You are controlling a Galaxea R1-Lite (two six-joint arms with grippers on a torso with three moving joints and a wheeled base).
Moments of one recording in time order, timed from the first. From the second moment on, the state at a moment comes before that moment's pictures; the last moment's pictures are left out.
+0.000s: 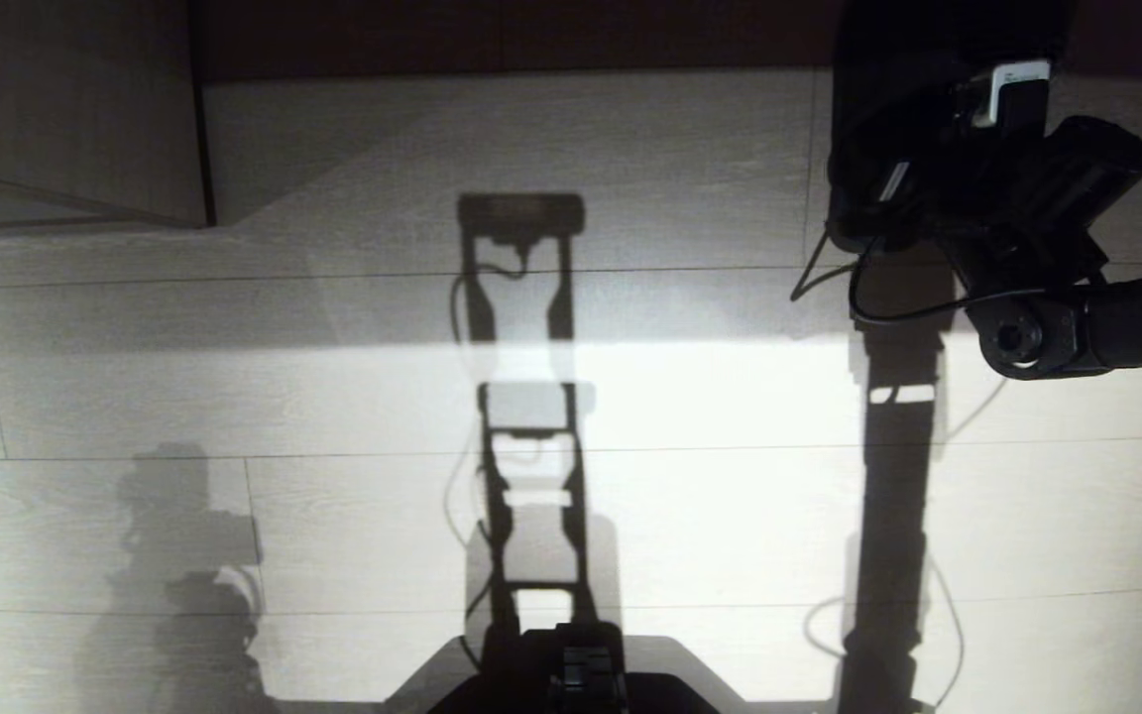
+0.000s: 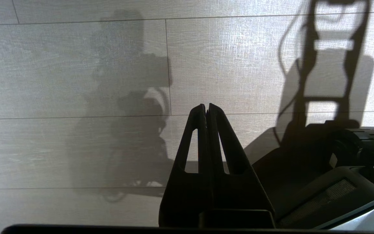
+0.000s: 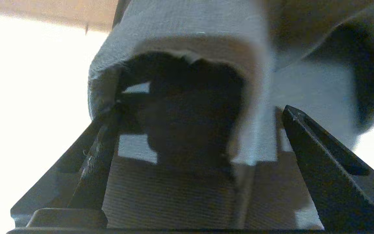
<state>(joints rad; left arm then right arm) 0.00 0.00 0.00 0.00 0.00 -0.01 0.03 2.07 -1.53 -1.09 -0.06 -0.18</state>
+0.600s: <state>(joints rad) 0.00 0.00 0.00 -0.01 0.00 -0.01 0.03 1.95 -1.42 -1.10 -0.05 -0.18</state>
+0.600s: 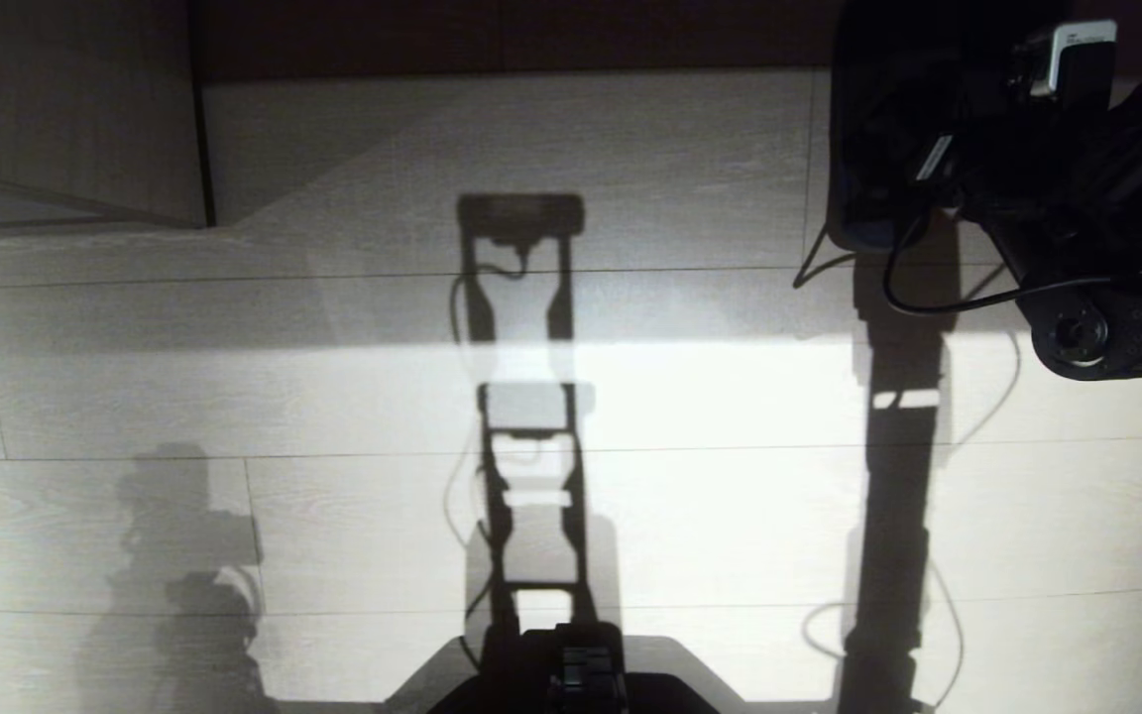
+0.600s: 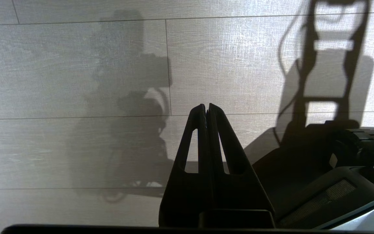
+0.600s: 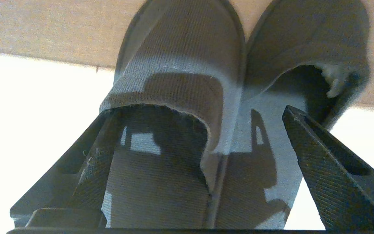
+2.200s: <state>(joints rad) 0.00 0.00 0.00 0.00 0.00 -0.01 0.01 2.04 -1.46 -1.18 0.00 -0.35</state>
